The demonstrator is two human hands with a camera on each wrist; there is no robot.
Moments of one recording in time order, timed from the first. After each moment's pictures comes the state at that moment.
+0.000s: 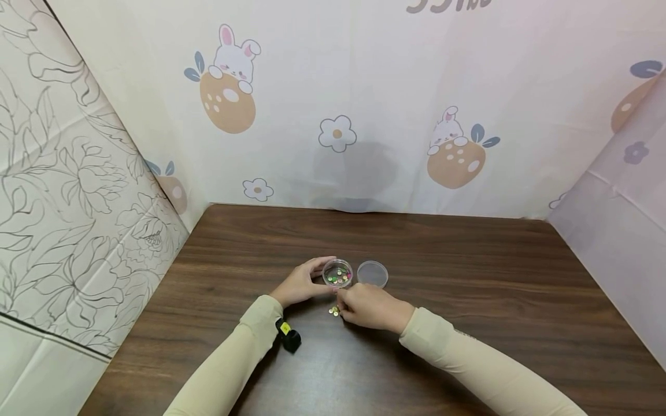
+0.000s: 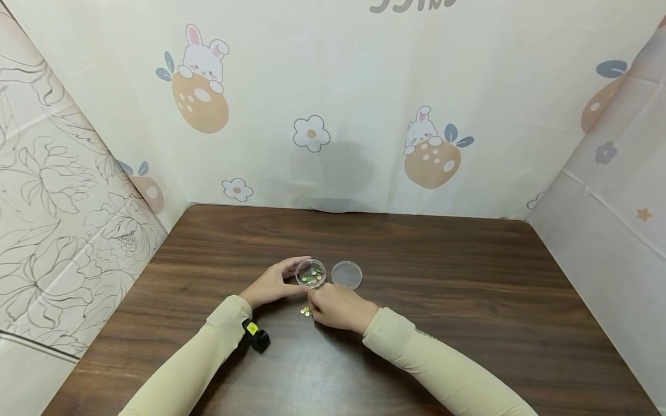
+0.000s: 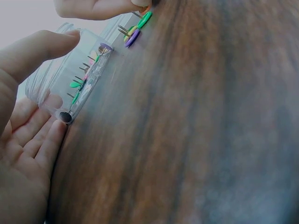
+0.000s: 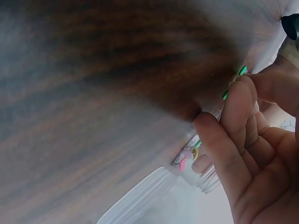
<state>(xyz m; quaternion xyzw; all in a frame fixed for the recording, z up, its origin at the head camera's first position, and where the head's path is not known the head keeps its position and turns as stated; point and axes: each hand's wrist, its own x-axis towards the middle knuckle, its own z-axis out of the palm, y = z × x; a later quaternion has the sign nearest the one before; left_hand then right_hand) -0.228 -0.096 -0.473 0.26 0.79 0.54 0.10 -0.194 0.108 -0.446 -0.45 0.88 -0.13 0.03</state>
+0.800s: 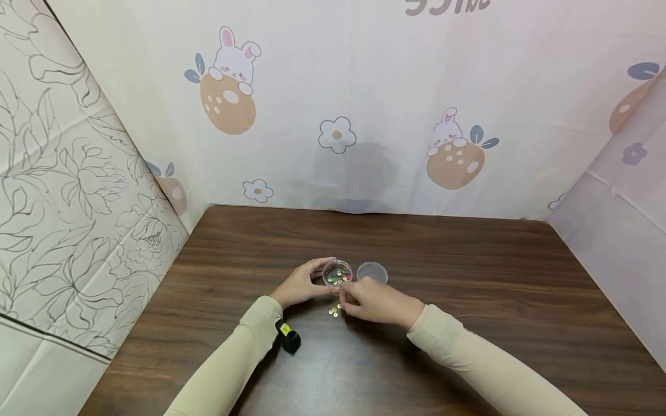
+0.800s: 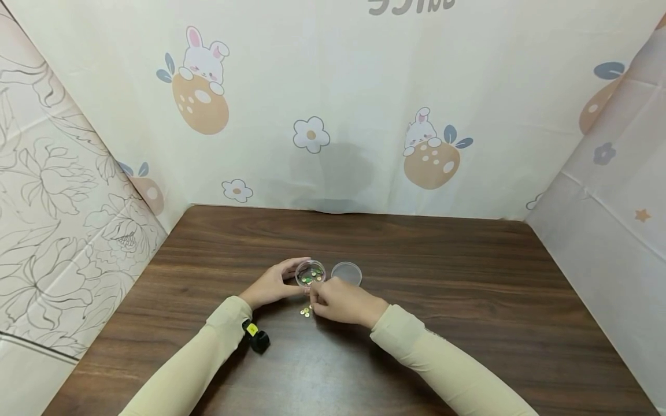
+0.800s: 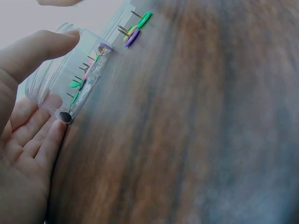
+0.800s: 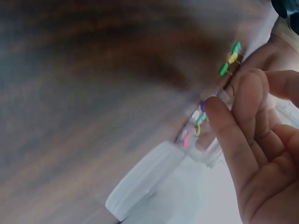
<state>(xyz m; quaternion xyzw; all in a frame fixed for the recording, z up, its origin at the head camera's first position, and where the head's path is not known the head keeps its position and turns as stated) -0.228 -0.095 -0.472 0.25 0.80 0.53 0.09 -0.202 0.120 -0.438 -0.45 0.87 -0.20 0.04</state>
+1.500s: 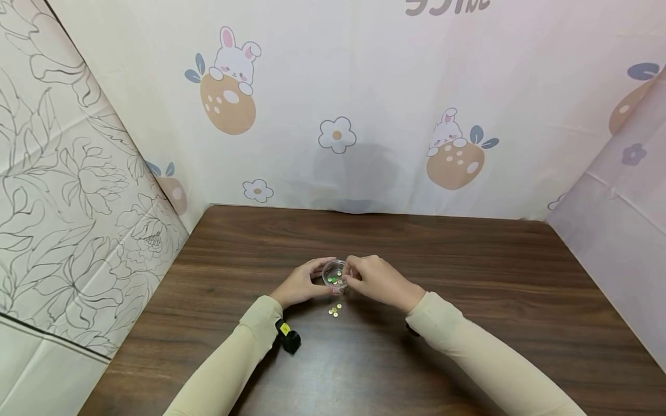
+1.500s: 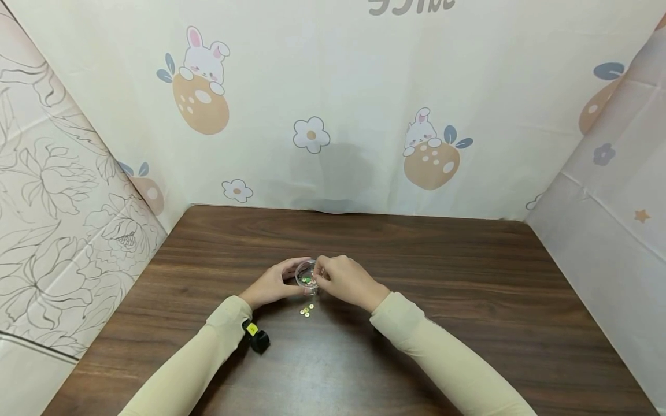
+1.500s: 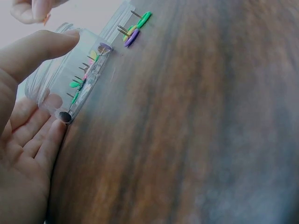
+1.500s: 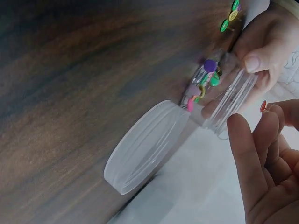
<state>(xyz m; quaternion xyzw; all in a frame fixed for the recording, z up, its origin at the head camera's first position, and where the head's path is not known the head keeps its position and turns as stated) -0.223 -0.094 -0.463 0.24 0.81 0.52 0.11 -0.226 0.123 -0.424 -0.36 0.90 -0.23 -0.02</state>
